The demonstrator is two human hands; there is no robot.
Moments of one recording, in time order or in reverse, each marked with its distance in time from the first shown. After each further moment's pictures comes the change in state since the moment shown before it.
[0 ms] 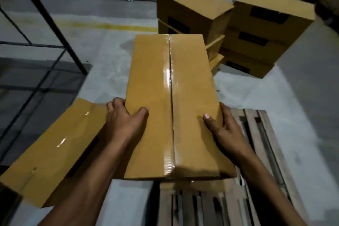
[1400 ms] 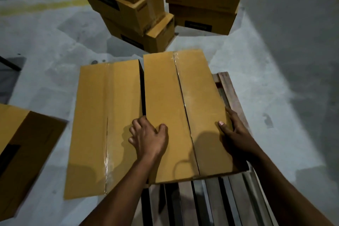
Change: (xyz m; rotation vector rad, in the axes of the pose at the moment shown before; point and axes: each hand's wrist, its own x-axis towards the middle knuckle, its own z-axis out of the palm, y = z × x) left_hand -0.184 0.074 0.437 0.294 -0.220 0.011; right_hand 0.098 0.401 -0.285 0.037 -0.008 0.136
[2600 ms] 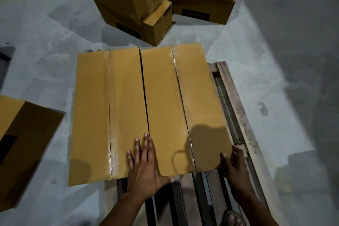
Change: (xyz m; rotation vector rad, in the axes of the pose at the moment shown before) left_hand -0.082 -0.124 0.003 0.409 -0.402 0.403; right_hand -0.127 0.084 0.083 0.288 0.326 0.251
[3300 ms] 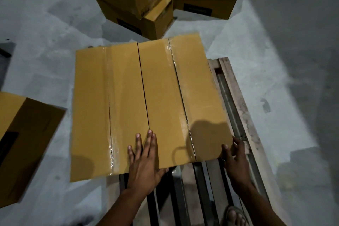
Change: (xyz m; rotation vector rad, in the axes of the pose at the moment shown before) left_hand 0.001 -0.015 0.012 0.067 0.078 0.078; right_hand 0.005 -0.009 0.011 -0.044 0.039 -0.085
